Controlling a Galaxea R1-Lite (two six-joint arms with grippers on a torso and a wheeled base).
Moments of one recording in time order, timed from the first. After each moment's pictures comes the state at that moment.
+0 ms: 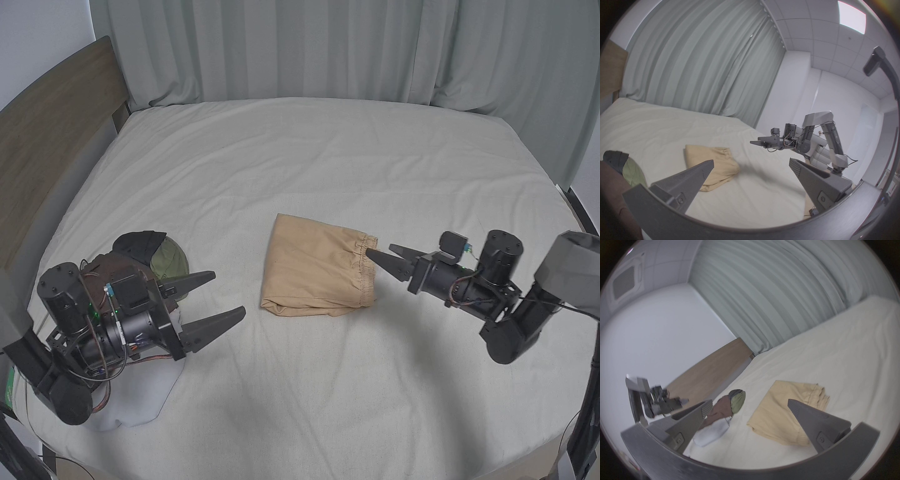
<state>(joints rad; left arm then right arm) -0.27 1.85 -0.34 -1.55 -0.72 -0.15 0.32 2.16 -0.79 -1.43 0.52 0.41</state>
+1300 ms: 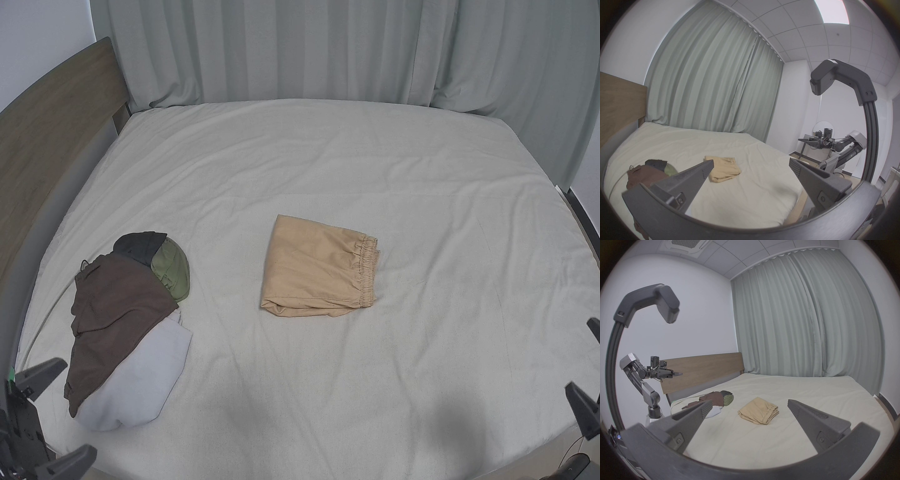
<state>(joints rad) -0.34 0.55 -0.04 -0.68 -0.45 -0.13 0.10 0.51 -0.06 -0.63 0.51 0.00</state>
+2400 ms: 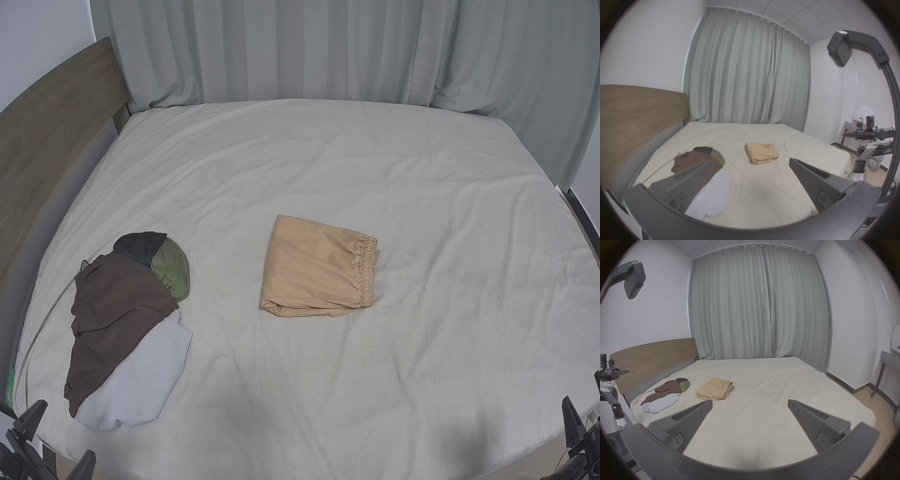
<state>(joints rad) -0.05 0.07 -0.02 -0.13 -0.30 -0.03 0.07 0.08 -0.02 -0.08 0.00 0.01</state>
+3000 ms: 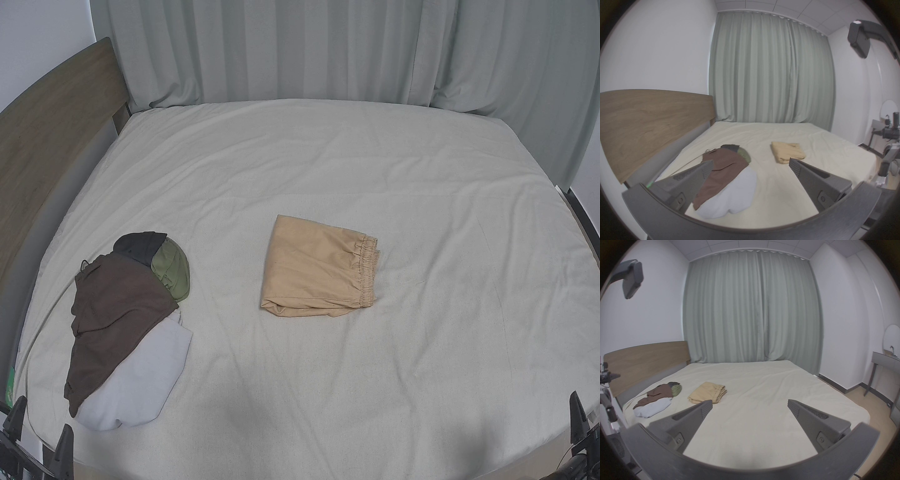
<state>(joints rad) 0.00 0.01 -0.02 -0.06 -0.07 -0.02 0.00 0.01 -0.02 -0.06 -0.02 0.03</state>
